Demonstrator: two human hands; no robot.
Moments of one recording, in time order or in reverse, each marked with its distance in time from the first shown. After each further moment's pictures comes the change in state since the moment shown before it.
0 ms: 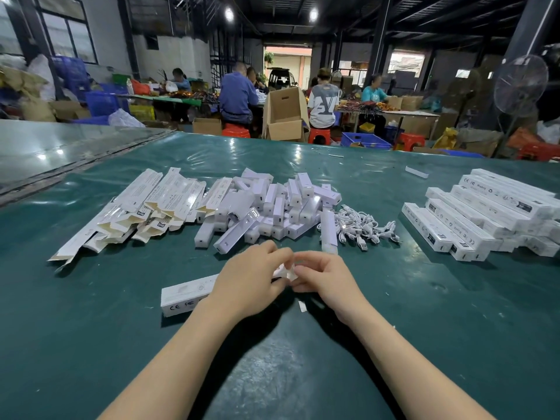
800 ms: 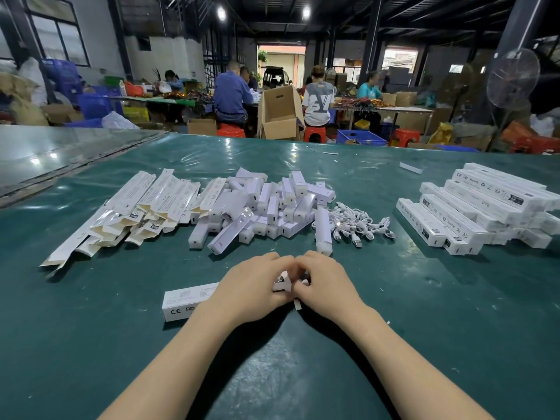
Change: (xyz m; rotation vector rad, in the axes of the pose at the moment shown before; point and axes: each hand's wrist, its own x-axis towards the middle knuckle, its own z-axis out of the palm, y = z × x) left_hand 0.001 0.003 0.009 -0.086 -0.109 0.059; right_hand 0.005 0.008 -0.006 -0.969 0.028 -0.261
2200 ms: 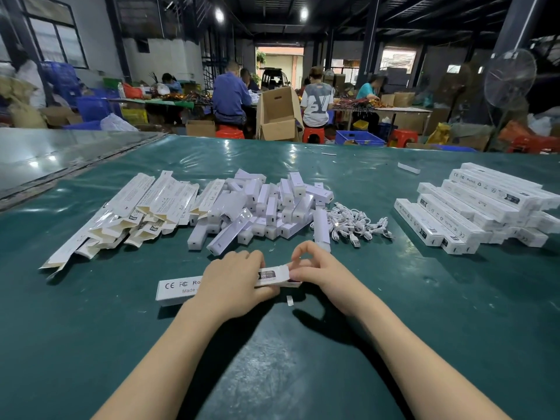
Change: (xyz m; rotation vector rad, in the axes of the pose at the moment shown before) left_hand -0.004 -0.010 -0.012 0.294 -0.052 -0.228; right_hand 0.001 0.005 -0.012 0.917 -0.190 0.183
